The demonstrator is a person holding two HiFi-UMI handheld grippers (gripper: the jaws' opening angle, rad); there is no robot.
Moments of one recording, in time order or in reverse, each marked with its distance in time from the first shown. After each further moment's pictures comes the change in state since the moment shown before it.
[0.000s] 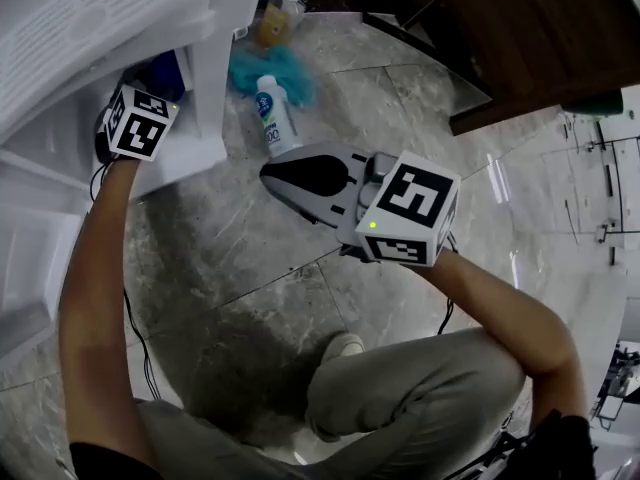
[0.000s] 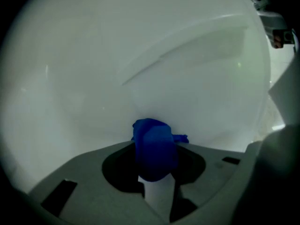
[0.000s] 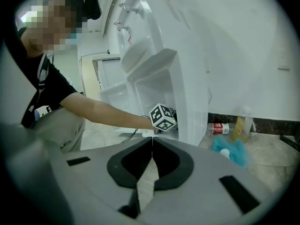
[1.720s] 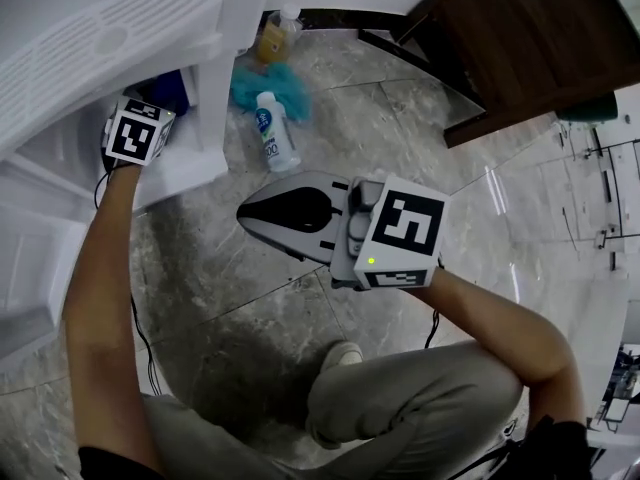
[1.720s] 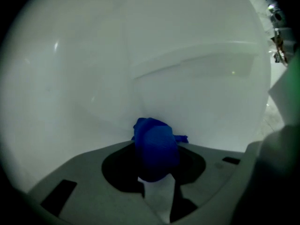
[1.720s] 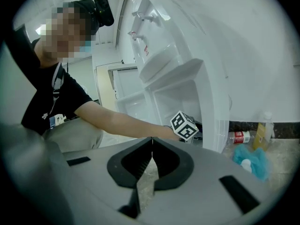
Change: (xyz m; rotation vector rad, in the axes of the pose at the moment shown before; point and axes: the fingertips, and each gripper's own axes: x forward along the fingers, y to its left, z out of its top) left arm -0.003 -0.001 0.004 -0.190 -0.031 -0.109; right arm 0.004 0.053 0.028 -0.043 -0.100 0.165
